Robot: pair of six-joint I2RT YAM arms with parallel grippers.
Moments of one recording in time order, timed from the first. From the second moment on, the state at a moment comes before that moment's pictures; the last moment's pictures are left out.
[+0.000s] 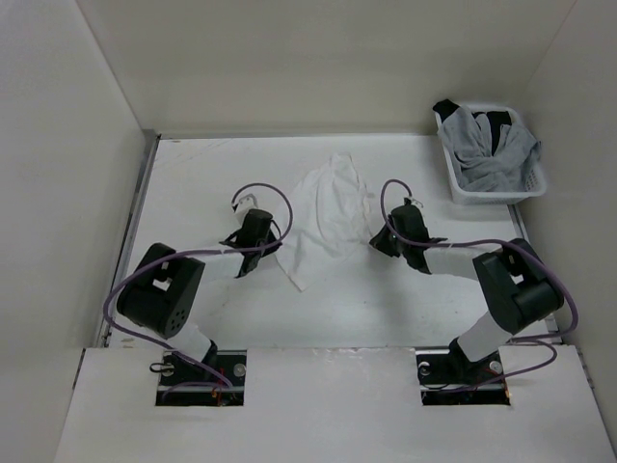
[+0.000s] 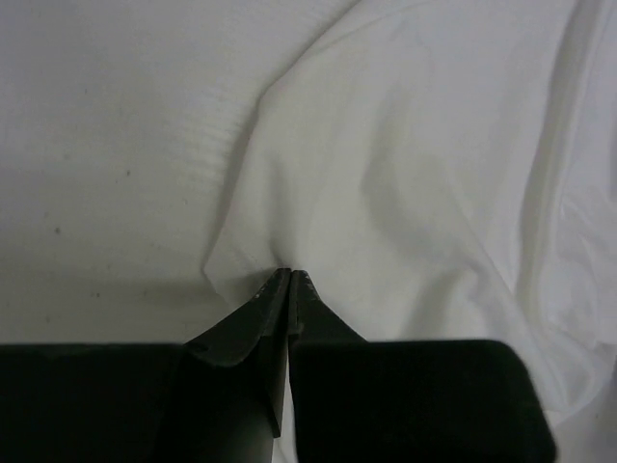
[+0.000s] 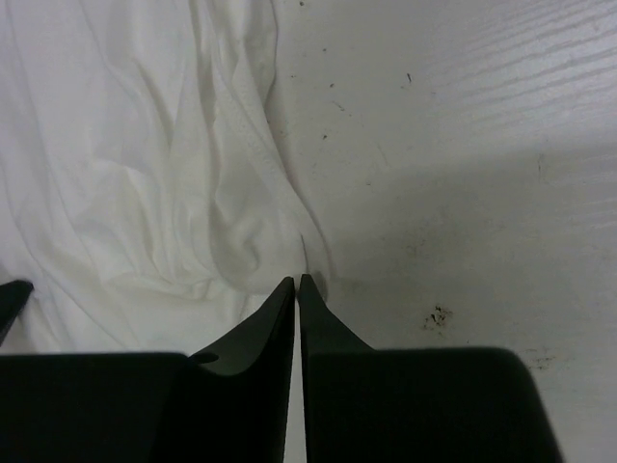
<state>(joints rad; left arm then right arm) -0.46 1.60 0.65 0.23 -0.25 -0.78 0.43 1.60 0.66 0.23 0.05 0.83</state>
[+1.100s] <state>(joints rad) -0.49 1.88 1.29 0.08 -0.47 -0.62 0.37 1.56 0.74 0.14 0.12 0.73</state>
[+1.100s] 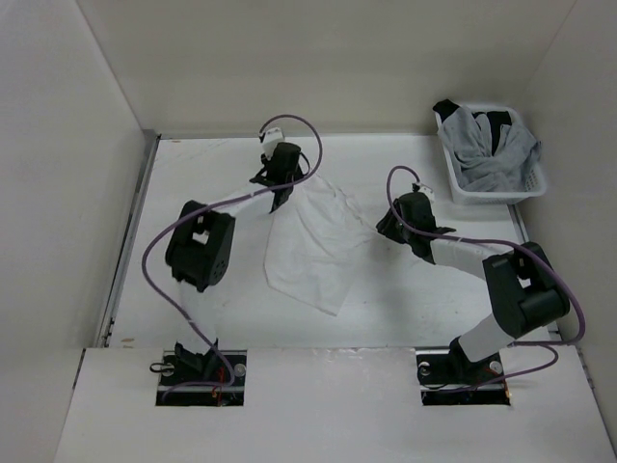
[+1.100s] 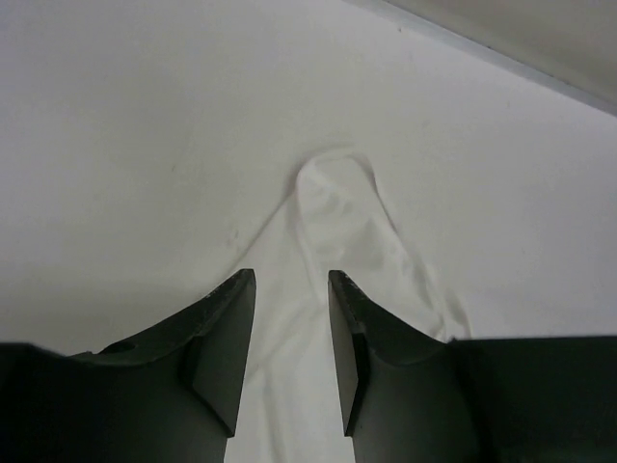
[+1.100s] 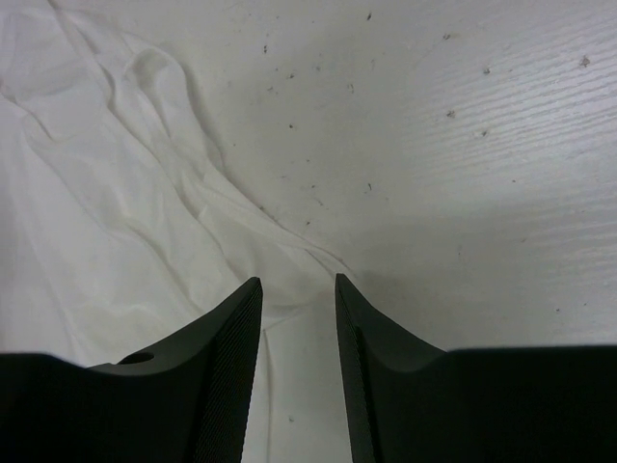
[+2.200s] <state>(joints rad) -0.38 2.38 1.78 0.14 -0.18 -0.27 0.37 1.60 0.74 0.24 0.04 0.74</state>
